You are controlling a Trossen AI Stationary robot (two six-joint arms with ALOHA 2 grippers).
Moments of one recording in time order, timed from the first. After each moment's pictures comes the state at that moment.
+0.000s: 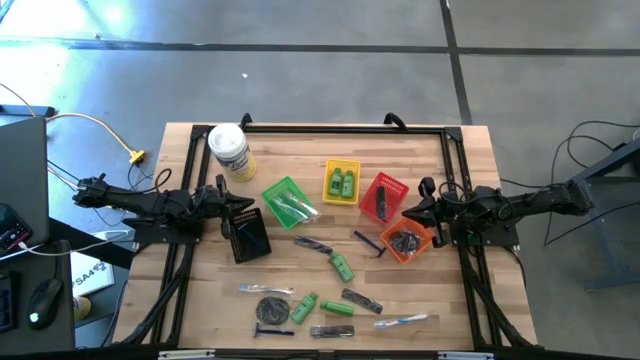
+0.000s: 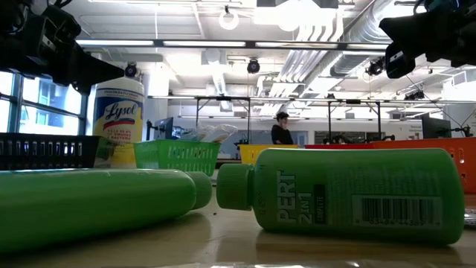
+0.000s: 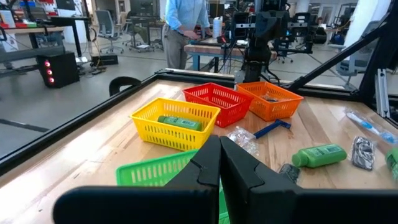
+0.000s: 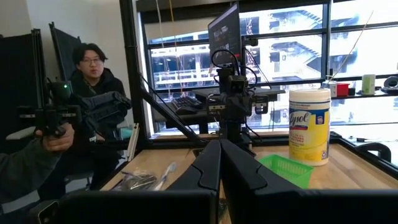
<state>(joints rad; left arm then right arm) -0.22 0.10 0.01 0.06 -0.45 -0.08 0.11 0.26 0.01 0.45 0.00 0.07</state>
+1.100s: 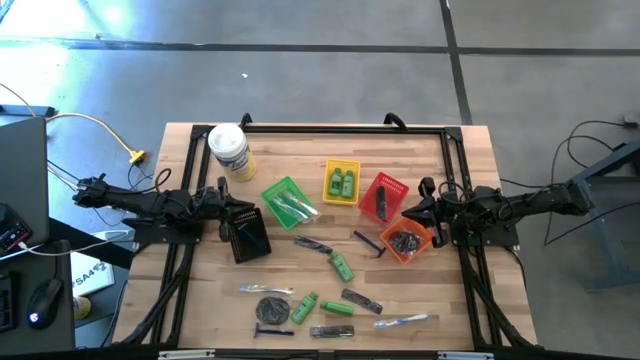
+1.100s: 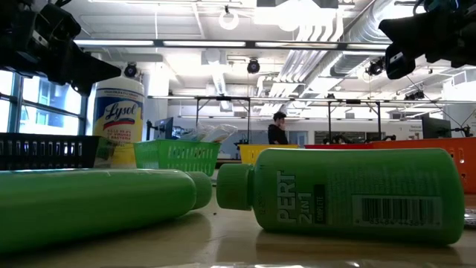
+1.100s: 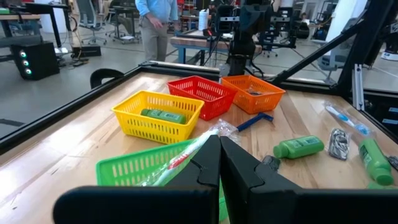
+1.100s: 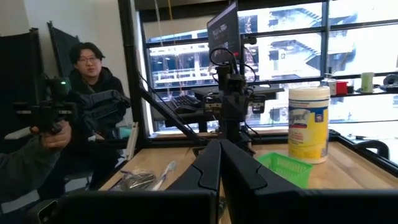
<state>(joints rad) -0.22 0.10 0.05 0.02 -0.39 -0.11 0.11 0.26 0.01 0.44 0.01 0.08</state>
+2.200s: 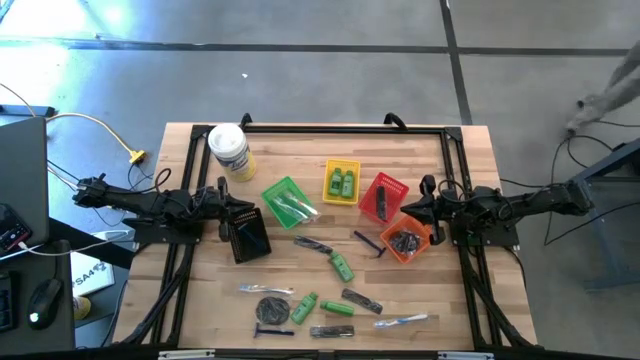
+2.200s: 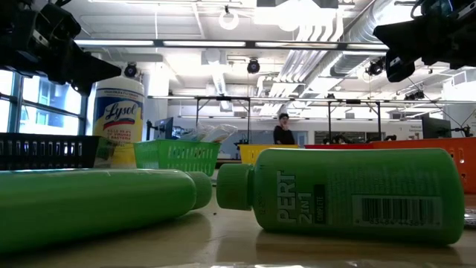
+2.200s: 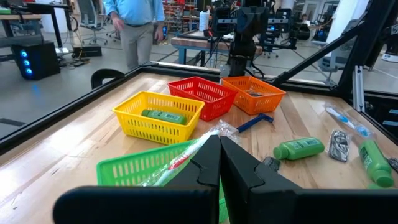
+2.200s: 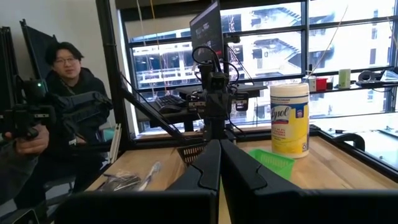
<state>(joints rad) -0.22 0.10 0.05 0.02 -0.40 -0.11 0.11 0.26 0.01 0.43 0.08 0.08</state>
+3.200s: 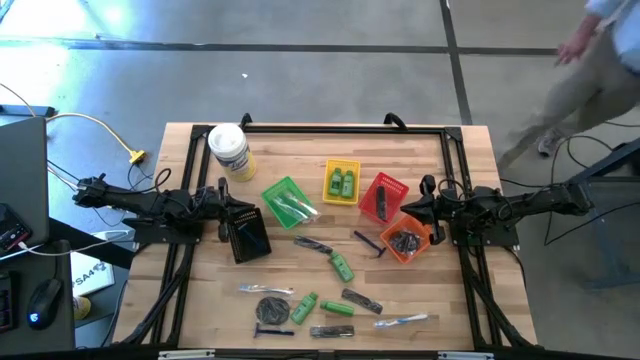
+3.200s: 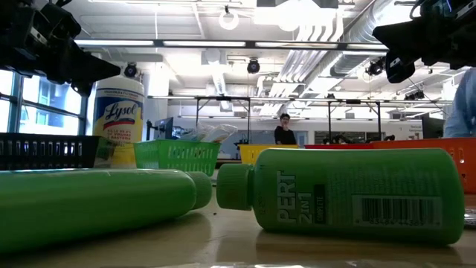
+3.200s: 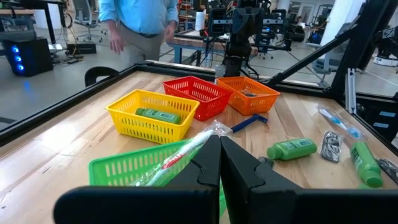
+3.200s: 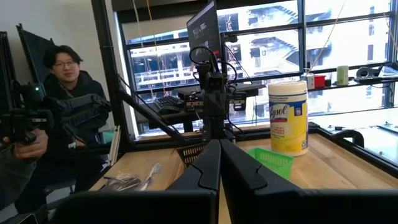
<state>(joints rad) -0.22 0.10 0.05 0.02 -0.38 -0.14 0.11 0.26 0.01 0.43 0.09 0.11</state>
